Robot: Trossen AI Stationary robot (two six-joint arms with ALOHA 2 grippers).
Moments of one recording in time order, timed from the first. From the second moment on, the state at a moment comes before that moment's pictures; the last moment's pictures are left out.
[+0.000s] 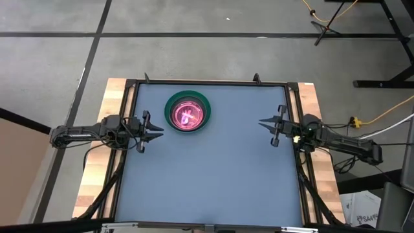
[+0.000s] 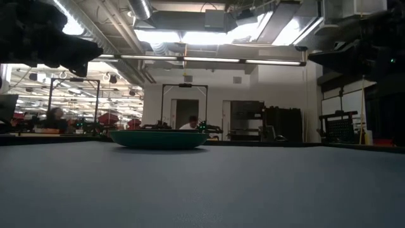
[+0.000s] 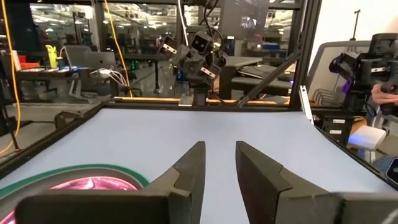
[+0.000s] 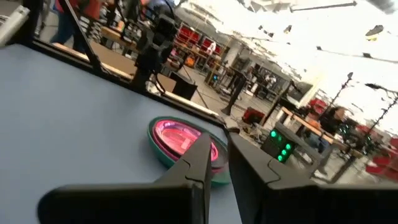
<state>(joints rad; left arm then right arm) 0.08 0.00 0.01 0.04 0.07 -0.05 -0.28 0.16 0.01 0.23 -0.16 -0.48</state>
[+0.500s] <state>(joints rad) 0.08 0.00 0.01 0.02 0.02 -0.05 -0.28 0.00 0.01 0.11 -0.17 -0.50</state>
